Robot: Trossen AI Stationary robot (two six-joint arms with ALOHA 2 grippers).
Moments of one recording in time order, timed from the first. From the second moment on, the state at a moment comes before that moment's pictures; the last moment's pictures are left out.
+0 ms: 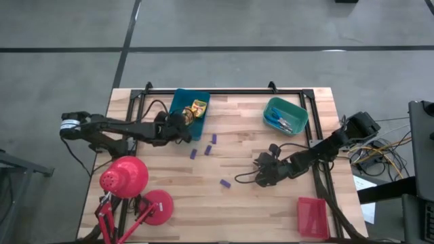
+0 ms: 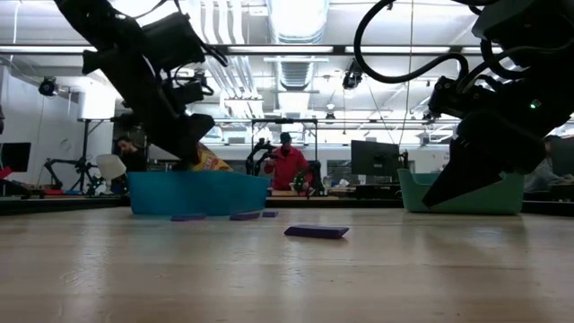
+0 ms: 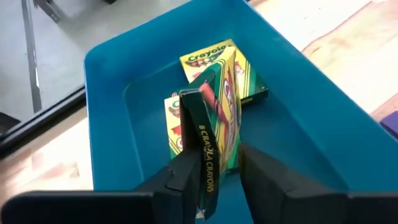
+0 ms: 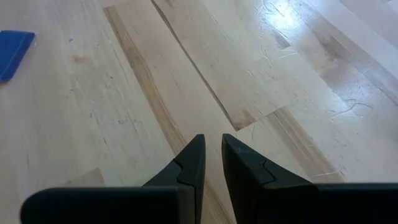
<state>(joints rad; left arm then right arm) 0.13 1.30 0.64 -0.27 -0.76 -0.55 0.43 1.51 0.50 -0.01 0.63 0.75</state>
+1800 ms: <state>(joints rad) 0.18 1.29 0.69 -0.18 -0.62 -0.47 0.43 1.51 0.50 -0.01 0.63 0.75</state>
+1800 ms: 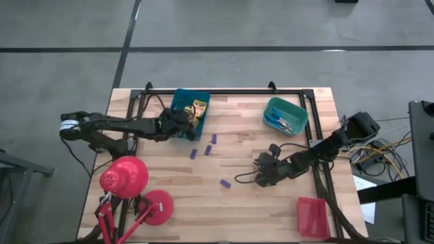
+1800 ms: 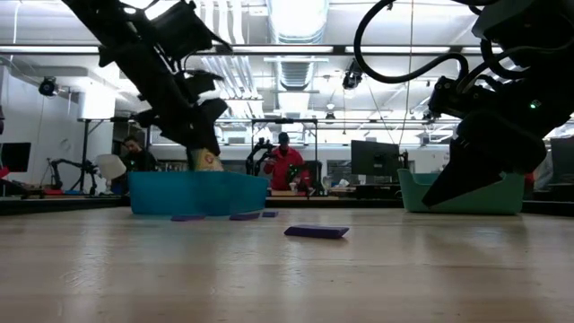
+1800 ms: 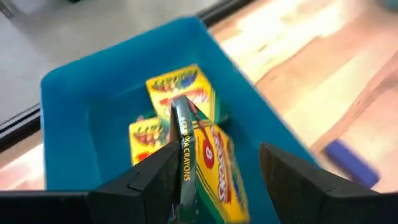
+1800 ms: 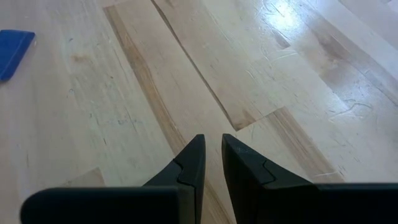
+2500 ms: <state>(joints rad) 0.24 1.29 0.76 -0.17 -0.26 -0.43 0.43 1.51 0.50 -0.01 0.63 0.75</state>
